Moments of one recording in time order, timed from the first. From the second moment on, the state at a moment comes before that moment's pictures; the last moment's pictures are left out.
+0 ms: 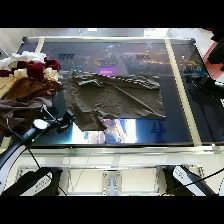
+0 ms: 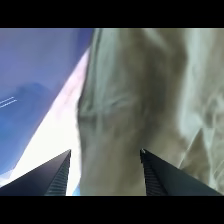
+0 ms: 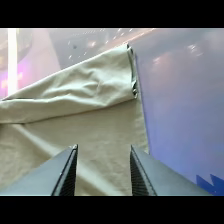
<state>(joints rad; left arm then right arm) -0.02 -1.09 0.42 0.77 -0.46 -1.67 -0.57 -1.03 1.07 -0.77 1.01 1.13</state>
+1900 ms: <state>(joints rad) -0.02 -1.31 0.62 0.65 -0.60 -1.38 -0.46 -1.25 0.49 -0.42 0.67 1.26</state>
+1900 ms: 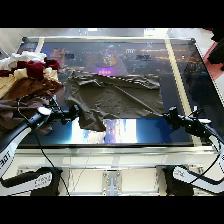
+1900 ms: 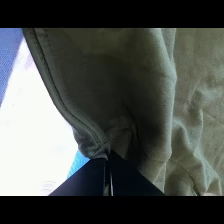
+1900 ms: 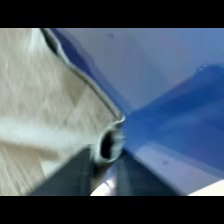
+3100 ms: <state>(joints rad) 0.16 -0.61 1.41 1.20 -0.87 -1.36 -1.00 -0.50 1.33 -0.34 1.08 1.10</state>
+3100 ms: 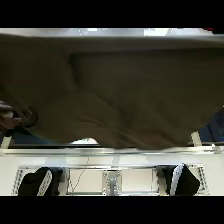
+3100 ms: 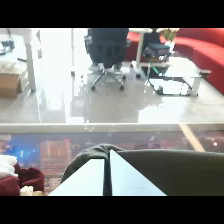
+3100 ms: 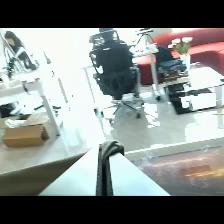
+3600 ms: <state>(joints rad) 0.08 -1.19 1.45 1.33 -0.70 -1.43 -0.32 -1.15 1.36 -0.81 0.79 1.19</state>
